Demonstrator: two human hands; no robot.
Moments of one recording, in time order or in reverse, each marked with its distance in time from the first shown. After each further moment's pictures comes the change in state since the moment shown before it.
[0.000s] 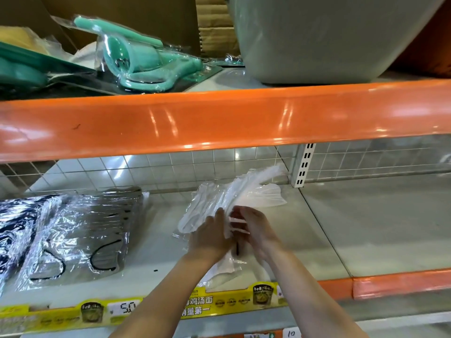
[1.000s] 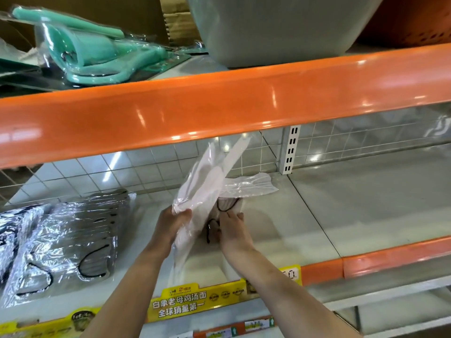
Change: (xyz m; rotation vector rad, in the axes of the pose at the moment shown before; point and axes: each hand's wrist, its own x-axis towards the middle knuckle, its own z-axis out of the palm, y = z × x) left_hand 0.008 -0.046 -0.031 -1.115 0.076 -0.185; right_hand -0.004 0.023 0.022 -1.290 0.072 -0.295
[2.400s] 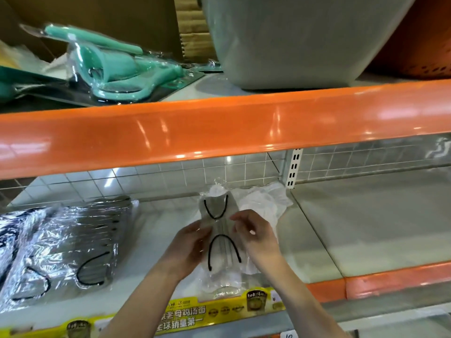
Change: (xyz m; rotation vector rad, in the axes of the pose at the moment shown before) left_hand -0.016 -0.006 0.027 -0.467 -0.342 -0.182; right_hand -0.031 0.020 -0.041 0.923 0.338 -0.170
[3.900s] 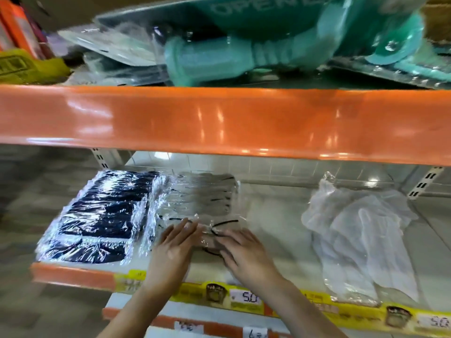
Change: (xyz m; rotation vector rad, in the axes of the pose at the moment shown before) left_hand -0.115 0.018 -0.277 1.687 0.511 0.888; right_hand -0.039 0.004 0.250 -0.743 -0.408 -0.620
